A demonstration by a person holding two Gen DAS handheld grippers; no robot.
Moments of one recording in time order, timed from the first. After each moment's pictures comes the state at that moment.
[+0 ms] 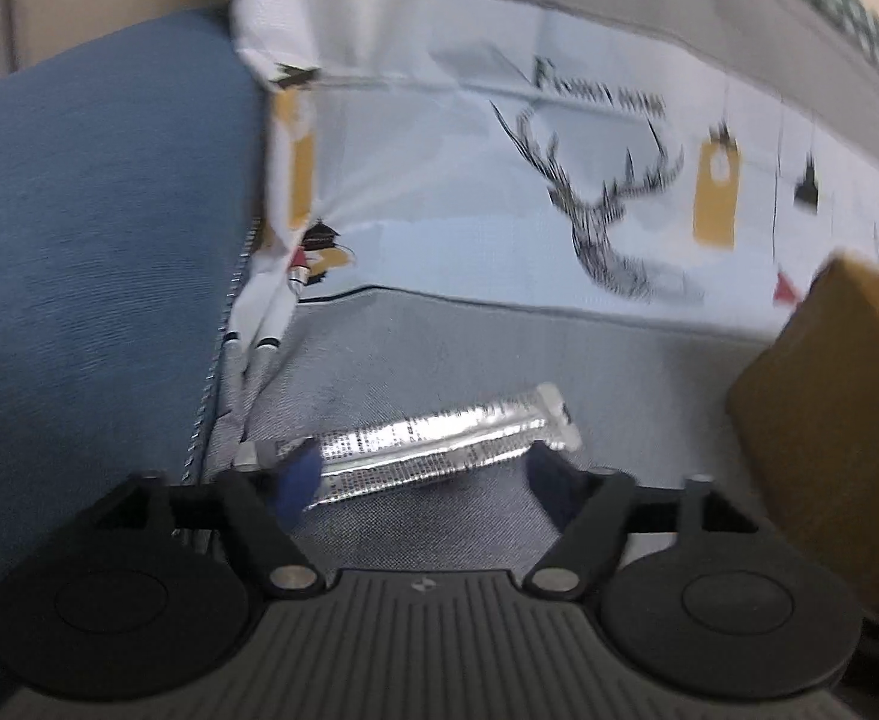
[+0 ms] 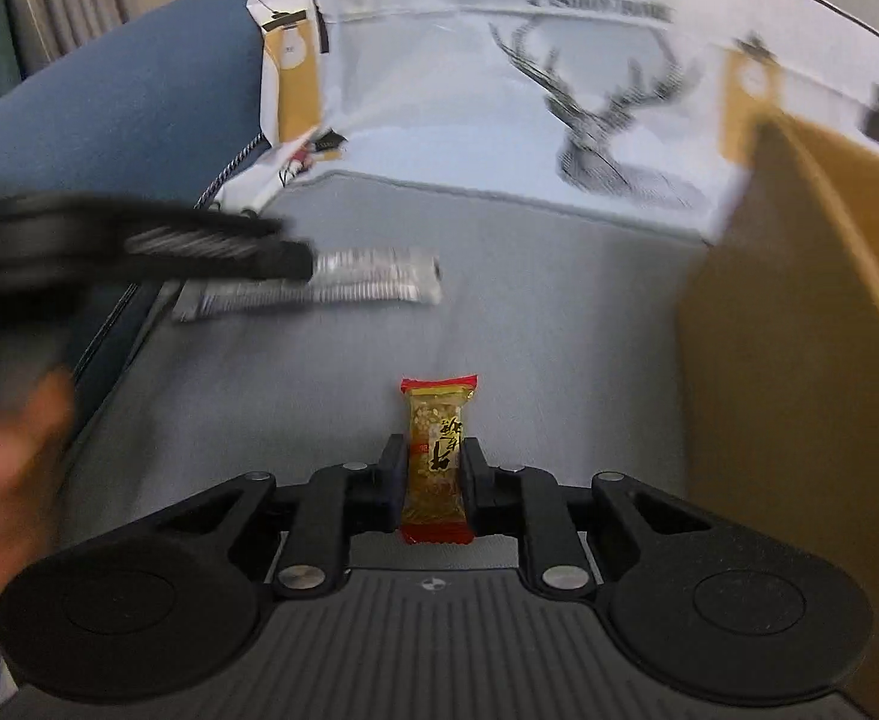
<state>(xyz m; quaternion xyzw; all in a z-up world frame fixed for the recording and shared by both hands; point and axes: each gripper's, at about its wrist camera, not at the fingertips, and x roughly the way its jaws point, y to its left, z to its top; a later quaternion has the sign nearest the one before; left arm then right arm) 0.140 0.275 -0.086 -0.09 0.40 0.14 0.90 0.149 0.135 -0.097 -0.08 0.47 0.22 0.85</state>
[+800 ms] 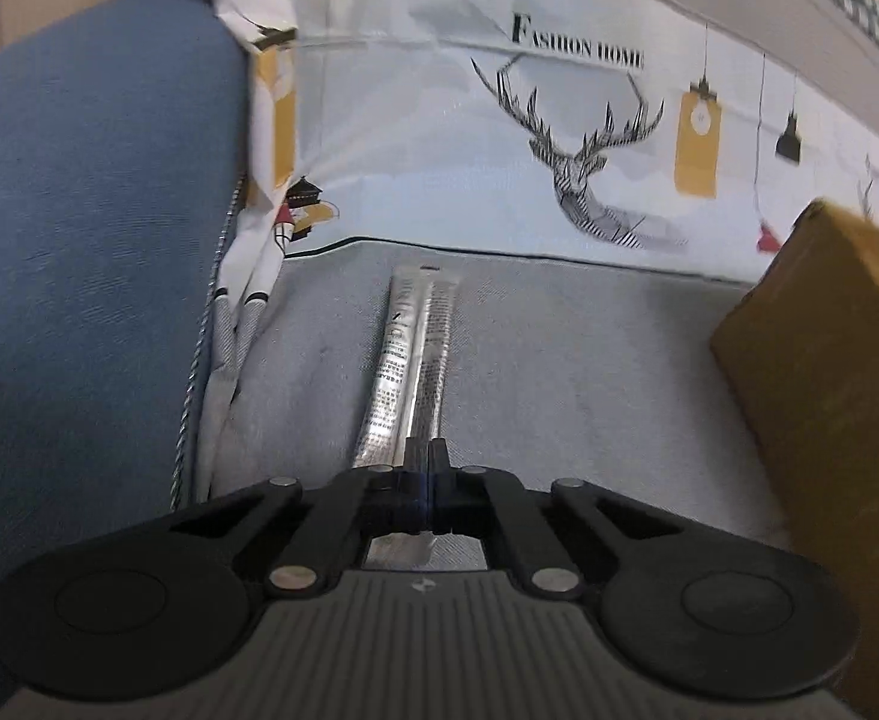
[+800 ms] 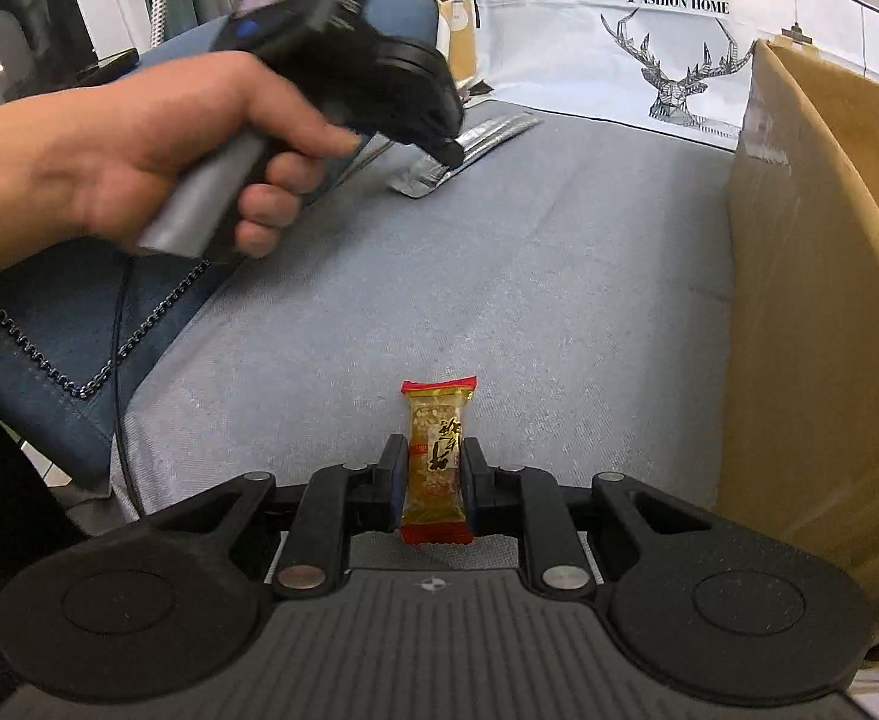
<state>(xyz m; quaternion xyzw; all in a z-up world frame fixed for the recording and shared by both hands) 0.125 0.277 -0.081 -0.12 0.43 0.12 0.89 0.001 0.084 -0.089 -0.08 0.45 0.34 0.82</state>
